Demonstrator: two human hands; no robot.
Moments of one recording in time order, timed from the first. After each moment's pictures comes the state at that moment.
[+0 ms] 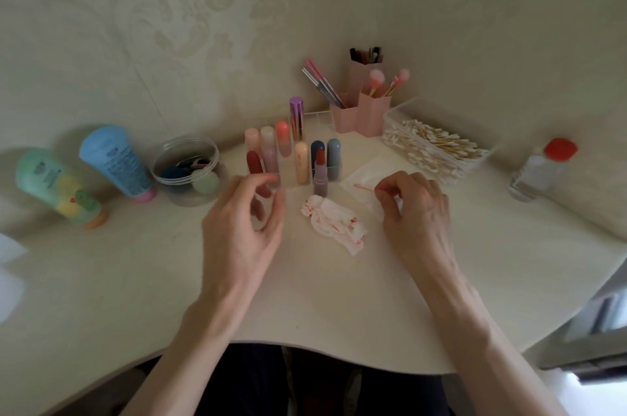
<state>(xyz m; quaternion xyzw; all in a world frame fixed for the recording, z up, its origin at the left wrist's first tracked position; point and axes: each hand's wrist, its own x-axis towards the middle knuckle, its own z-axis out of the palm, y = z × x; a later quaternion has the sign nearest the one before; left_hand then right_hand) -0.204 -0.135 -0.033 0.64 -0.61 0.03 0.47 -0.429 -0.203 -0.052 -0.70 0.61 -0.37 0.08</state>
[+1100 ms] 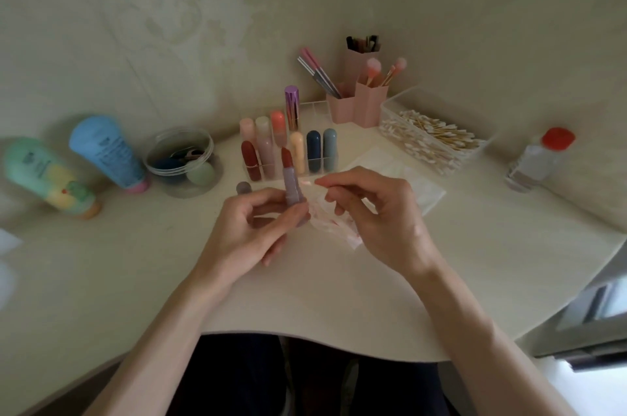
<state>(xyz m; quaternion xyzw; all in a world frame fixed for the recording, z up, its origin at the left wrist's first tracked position) -0.203 -0.126 -0.026 0.55 -0.53 -0.42 0.49 -0.406 -0.180 -0.028 -0.72 0.35 -0.47 0.36</state>
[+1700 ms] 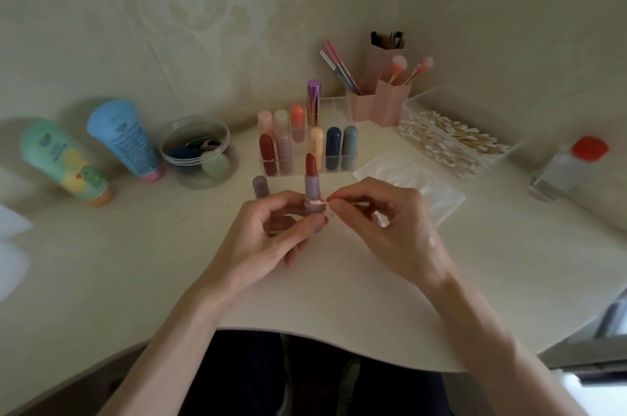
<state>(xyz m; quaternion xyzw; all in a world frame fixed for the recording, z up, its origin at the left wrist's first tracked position) -0.197 -0.123 -0.041 0.49 -0.54 -0.47 0.50 -0.399 -0.177 -0.036 -0.74 0.34 -0.44 0.37</state>
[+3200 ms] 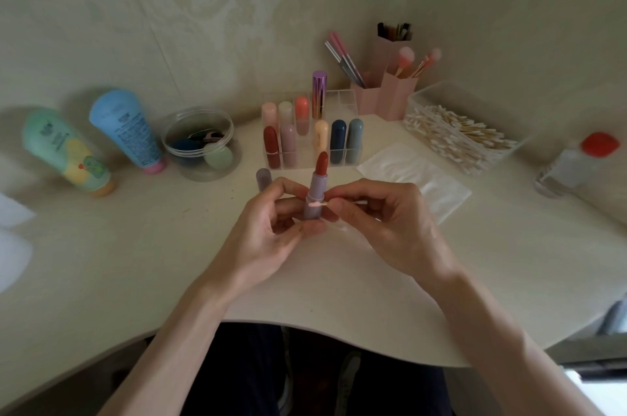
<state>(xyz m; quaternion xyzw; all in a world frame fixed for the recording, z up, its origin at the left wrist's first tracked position) -0.197 -0.120 -0.040 0.49 -0.55 -0.46 0.49 -0.394 -0.177 -0.040 -0.70 0.32 -0.42 0.49</state>
